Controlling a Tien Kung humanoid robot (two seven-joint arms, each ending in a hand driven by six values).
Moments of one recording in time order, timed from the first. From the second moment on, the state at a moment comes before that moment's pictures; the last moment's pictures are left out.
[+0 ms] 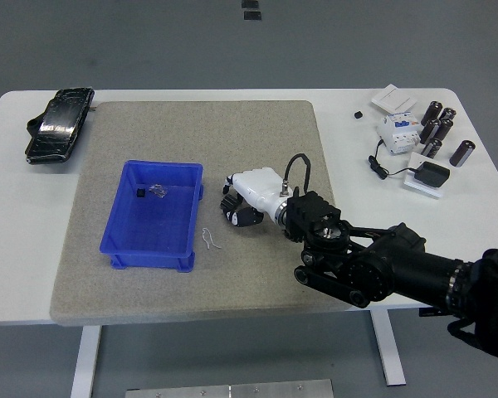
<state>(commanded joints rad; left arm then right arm) -0.06 0.28 -0.72 -0.24 0.55 0.12 0.32 0.89 -0.03 0.13 0.86 -1.70 -0.27 -0.26</state>
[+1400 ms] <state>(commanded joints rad) -0.06 0.28 -0.72 -0.24 0.54 0.13 0.32 0.86 -0.08 0.34 1.11 -1.75 -0.36 -0.27</state>
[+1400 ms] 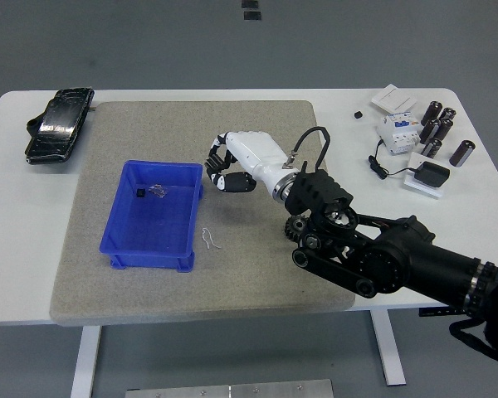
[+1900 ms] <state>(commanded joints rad) -0.06 0.28 -0.72 -0.24 0.55 0.13 0.32 0.86 -0.01 0.13 1.28 -1.89 -0.39 -0.32</state>
